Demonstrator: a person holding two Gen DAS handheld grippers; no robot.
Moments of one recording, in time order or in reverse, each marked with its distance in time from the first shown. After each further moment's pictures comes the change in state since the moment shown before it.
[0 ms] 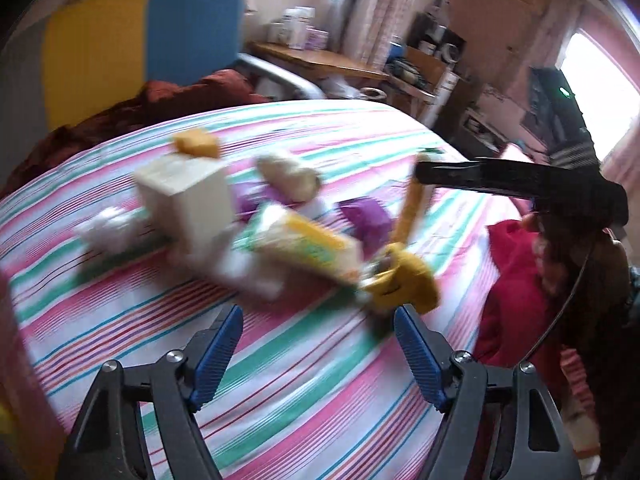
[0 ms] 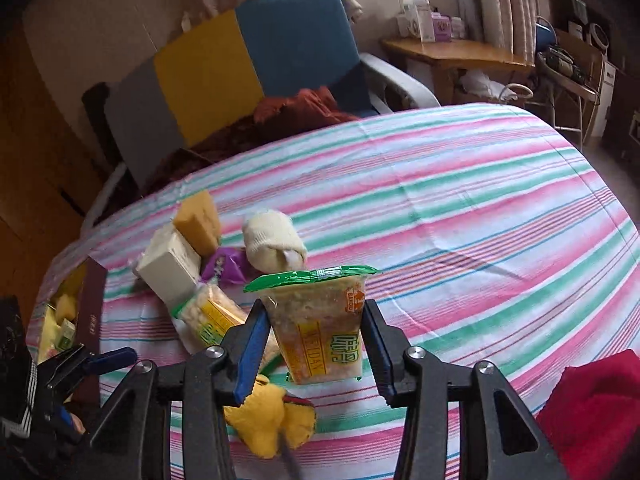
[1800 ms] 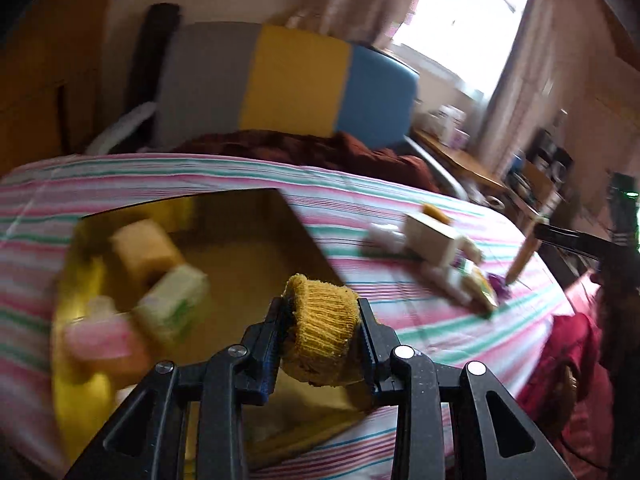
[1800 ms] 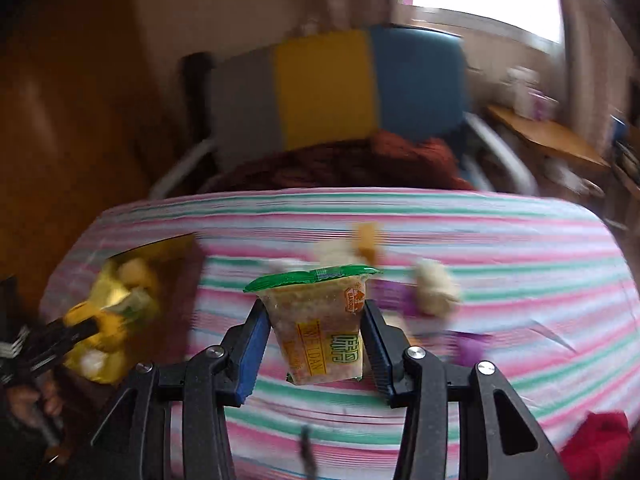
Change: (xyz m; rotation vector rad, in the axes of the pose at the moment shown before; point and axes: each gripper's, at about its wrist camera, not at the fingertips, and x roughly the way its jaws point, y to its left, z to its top) left arm -0.215 0.161 -0.132 -0.413 -0.295 0.375; right arm -0.052 0.180 -0.012 -0.337 -0.085 0.191
